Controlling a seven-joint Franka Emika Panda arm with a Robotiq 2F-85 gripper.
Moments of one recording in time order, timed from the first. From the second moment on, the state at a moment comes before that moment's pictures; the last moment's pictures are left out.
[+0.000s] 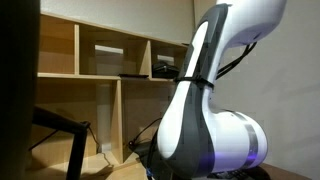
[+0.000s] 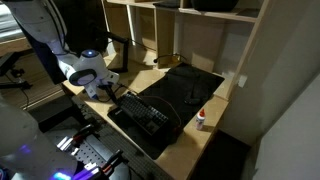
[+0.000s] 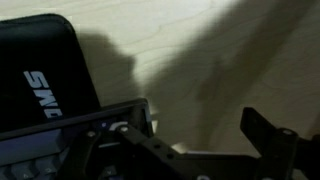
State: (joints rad) arm 0.24 0.28 0.26 -2.67 0.67 3.17 0.07
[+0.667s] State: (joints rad) arm 0.25 0.29 0.26 -2.66 0.67 3.17 0.10
